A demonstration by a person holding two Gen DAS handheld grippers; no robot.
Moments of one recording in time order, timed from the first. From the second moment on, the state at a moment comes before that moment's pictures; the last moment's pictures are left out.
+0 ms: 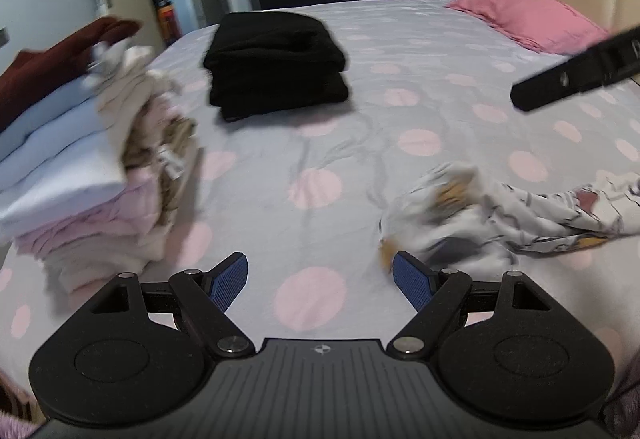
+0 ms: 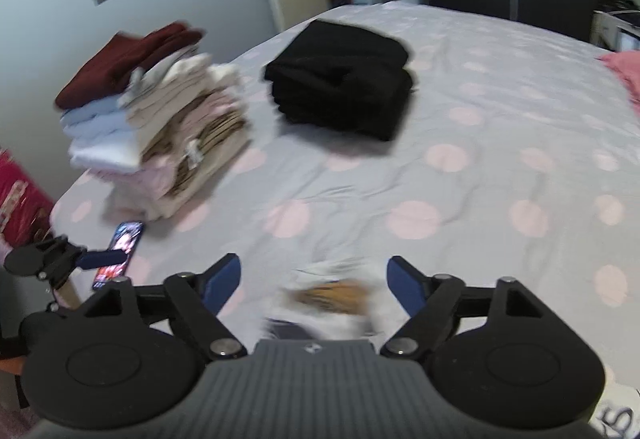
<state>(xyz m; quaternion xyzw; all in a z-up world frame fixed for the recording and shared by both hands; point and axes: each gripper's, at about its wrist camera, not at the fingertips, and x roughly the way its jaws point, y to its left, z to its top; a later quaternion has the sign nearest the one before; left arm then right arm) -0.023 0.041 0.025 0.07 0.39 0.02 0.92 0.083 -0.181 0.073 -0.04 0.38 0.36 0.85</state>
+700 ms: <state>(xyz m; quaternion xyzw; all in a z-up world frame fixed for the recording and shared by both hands) 0.035 -0.050 -0.074 0.14 0.46 -0.09 0.87 0.125 -0.455 -0.009 -0.14 0.45 0.01 0.88</state>
